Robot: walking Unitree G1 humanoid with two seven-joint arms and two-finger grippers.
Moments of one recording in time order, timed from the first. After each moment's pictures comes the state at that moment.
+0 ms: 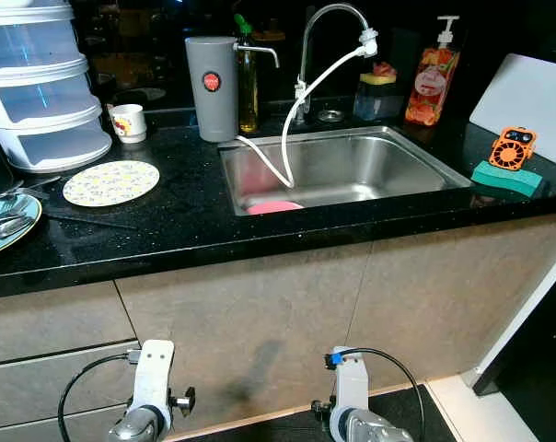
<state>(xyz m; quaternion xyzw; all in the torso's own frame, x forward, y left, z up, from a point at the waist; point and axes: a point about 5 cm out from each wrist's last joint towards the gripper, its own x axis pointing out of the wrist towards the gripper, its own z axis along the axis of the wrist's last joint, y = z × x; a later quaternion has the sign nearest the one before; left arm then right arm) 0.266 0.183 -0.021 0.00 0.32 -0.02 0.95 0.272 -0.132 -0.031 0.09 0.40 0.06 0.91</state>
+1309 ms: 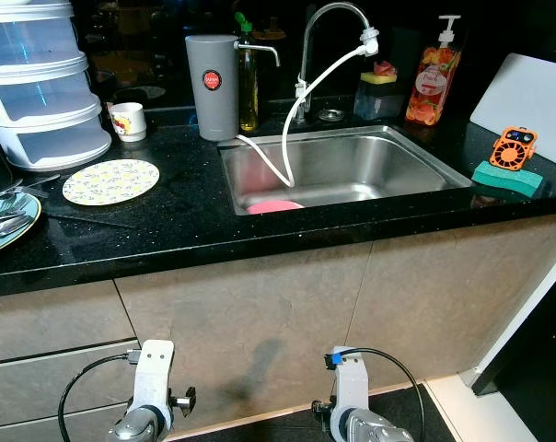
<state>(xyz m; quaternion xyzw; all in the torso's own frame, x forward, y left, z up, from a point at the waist) 0.266 0.183 -0.021 0.00 0.32 -0.02 0.95 0.272 -0.132 -0.031 0.08 0.40 0.06 0.91</state>
